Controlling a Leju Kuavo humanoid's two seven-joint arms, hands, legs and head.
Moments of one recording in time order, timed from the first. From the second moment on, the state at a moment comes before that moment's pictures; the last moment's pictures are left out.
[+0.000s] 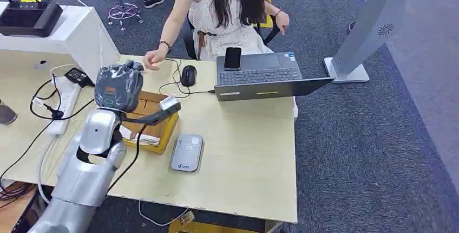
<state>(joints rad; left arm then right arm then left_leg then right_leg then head) -0.54 0.10 -0.30 -1.12 -1.54 0.16 0.07 -0.09 0.20 -0.46 -0.27 0.47 0.00 -0.48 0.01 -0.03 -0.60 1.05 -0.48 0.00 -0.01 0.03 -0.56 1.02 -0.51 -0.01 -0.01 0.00</state>
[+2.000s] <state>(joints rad) -0.07 0.15 -0.31 -1.48 -1.36 -0.02 0.04 -0.06 0.20 -0.59 -0.28 0.46 0.00 -0.50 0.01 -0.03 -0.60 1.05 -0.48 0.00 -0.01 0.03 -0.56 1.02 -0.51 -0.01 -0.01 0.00</state>
